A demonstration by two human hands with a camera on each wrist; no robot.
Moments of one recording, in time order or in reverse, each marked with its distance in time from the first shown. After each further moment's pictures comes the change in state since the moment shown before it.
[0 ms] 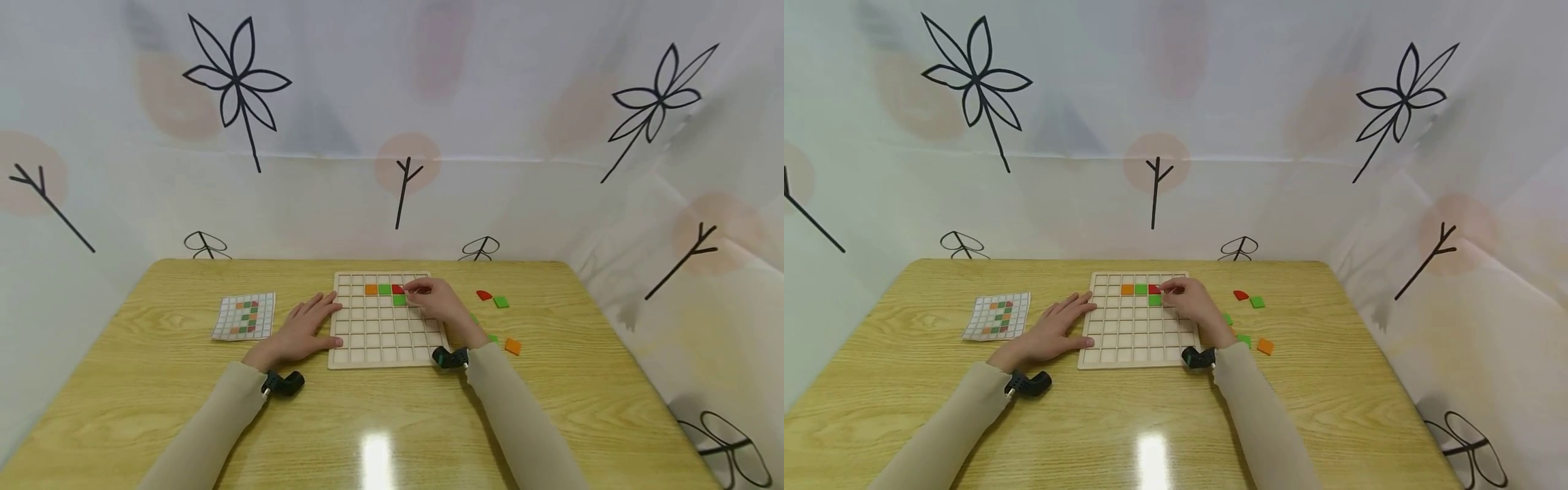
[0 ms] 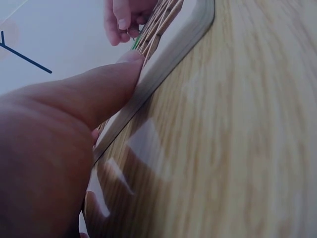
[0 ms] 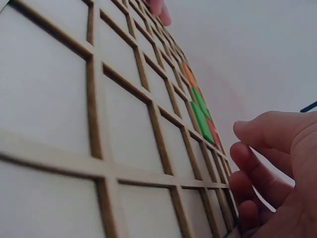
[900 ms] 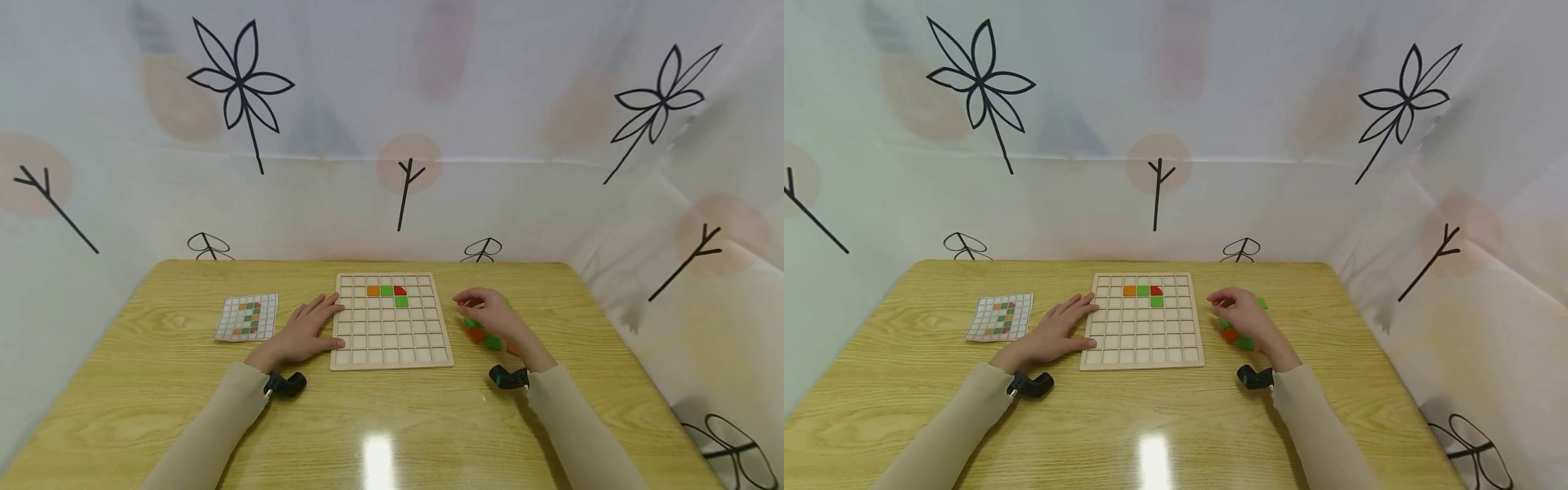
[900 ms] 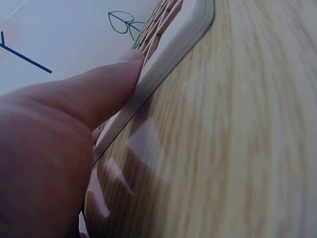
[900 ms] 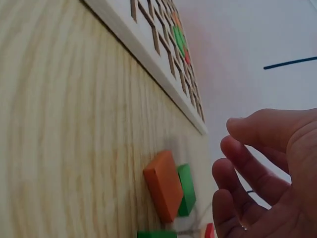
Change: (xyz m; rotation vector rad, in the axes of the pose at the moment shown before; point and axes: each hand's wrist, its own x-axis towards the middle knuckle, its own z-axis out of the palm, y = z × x) left_hand -0.001 0.003 -0.001 -0.005 0.013 -0.008; right_hand -0.061 0.025 -0.069 -0.169 0.024 -0.046
